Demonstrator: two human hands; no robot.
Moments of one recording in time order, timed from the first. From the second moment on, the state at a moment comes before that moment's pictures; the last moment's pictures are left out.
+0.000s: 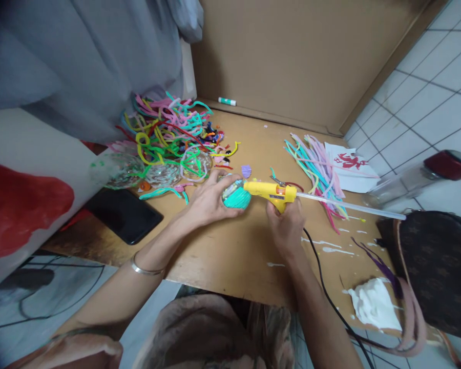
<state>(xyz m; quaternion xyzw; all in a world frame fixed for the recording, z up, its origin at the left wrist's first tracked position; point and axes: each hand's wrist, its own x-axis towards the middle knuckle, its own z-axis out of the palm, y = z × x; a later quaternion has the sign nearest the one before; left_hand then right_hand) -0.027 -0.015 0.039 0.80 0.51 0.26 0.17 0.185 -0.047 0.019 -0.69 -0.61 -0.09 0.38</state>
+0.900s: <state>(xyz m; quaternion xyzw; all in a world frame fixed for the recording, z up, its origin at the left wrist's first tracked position) -0.028 -0.015 0.036 0.80 0.50 0.27 0.16 0.185 -0.042 0.019 -0.70 -0.58 -0.08 0.41</state>
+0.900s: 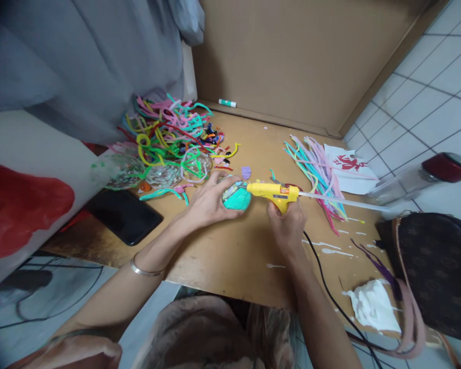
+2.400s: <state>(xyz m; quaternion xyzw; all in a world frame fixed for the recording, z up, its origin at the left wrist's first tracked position) -0.018 -0.026 0.047 0.81 0.51 0.24 0.15 0.145 -0.038 0.040 -0.47 -0.78 -0.11 0.39</state>
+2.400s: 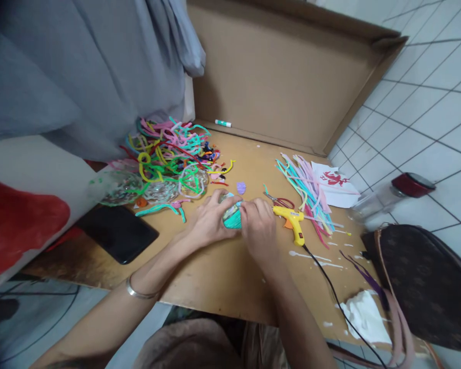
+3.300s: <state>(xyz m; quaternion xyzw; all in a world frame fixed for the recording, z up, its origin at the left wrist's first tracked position) -0.016 -0.029 0.049 0.82 0.51 0.21 0.14 0.149 -0.040 0.033 -0.44 -0.81 -0.11 0.37</state>
